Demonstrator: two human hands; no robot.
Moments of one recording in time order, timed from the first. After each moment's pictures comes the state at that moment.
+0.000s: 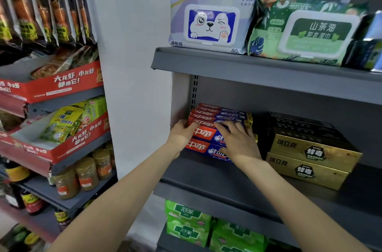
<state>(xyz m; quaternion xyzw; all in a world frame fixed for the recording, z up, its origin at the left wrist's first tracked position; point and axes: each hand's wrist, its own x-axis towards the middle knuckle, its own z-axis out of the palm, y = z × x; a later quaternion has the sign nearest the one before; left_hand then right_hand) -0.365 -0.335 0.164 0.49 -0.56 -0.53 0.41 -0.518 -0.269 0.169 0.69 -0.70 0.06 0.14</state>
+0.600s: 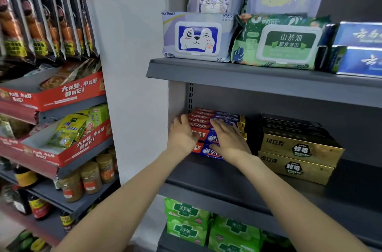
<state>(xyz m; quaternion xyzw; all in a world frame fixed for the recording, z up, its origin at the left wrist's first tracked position) -0.376 -0.313 0.170 0.56 -0.74 -0.13 0.34 -0.515 -0.258 0.183 0.72 -0.68 0.13 0.04</state>
